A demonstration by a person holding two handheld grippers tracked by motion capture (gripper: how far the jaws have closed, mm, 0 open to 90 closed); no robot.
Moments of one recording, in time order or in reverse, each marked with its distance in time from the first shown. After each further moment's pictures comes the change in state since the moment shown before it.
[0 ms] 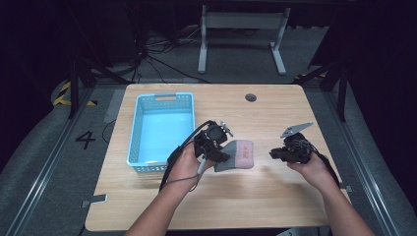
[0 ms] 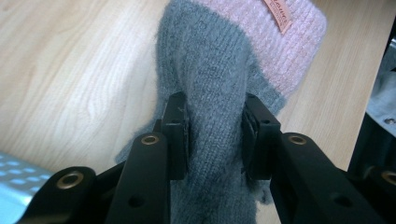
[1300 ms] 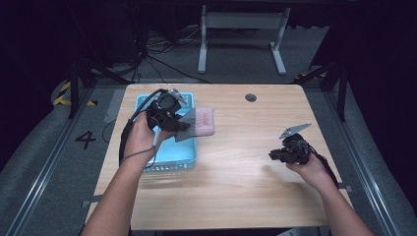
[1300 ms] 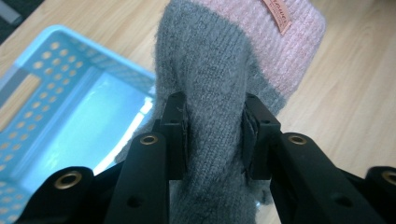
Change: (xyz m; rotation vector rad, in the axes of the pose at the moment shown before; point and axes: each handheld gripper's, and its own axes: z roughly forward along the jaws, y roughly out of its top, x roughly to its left) left arm 0.077 -0.037 -0.103 -0.062 0.172 -0.039; right arm -0.001 -0.003 0.006 0.019 0.001 0.015
